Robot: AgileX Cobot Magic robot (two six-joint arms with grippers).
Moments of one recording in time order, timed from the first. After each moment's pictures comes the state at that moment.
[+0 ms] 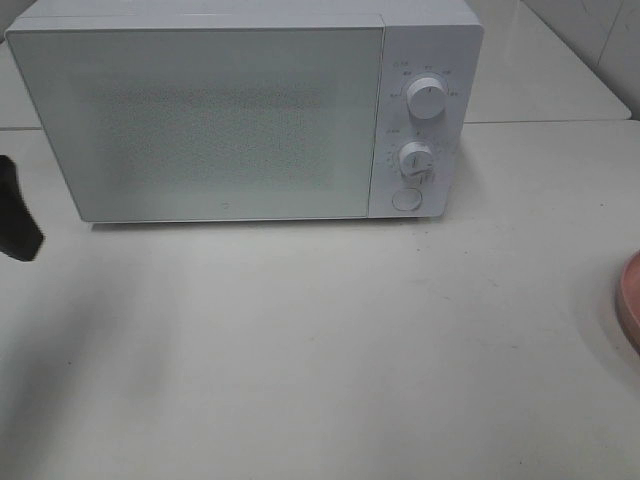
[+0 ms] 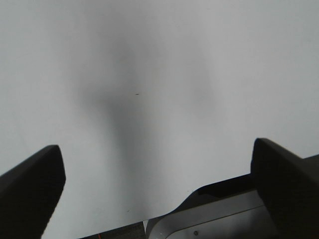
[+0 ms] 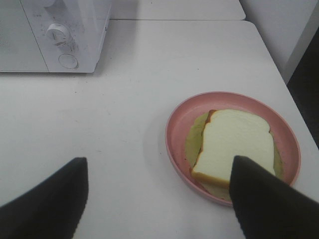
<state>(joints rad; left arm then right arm) -0.15 1.31 -0.93 -0.21 1.00 0.09 0.08 0.00 -0.50 -0.11 1.00 0.08</state>
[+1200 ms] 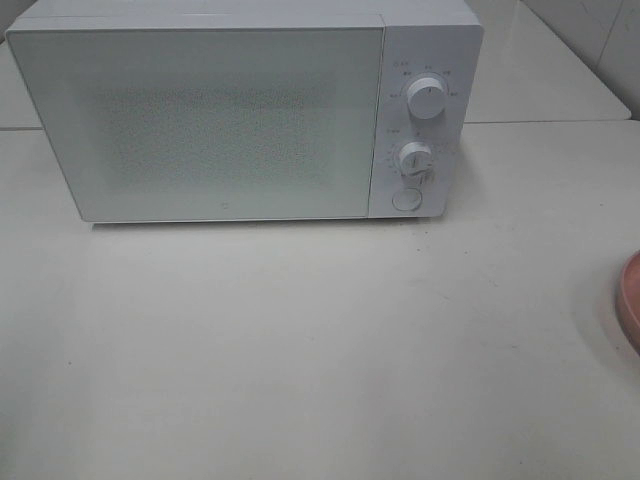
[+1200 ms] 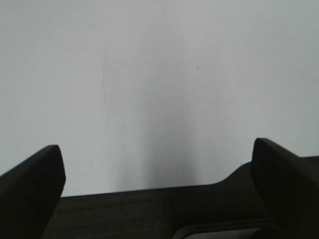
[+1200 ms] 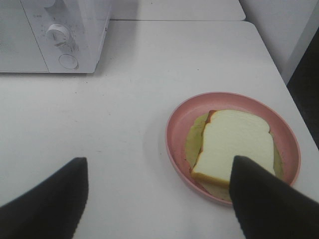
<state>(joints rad) -0.06 0.37 -0.52 -0.05 1.09 0.01 0.08 0.00 -0.50 -0.11 1.00 0.08</state>
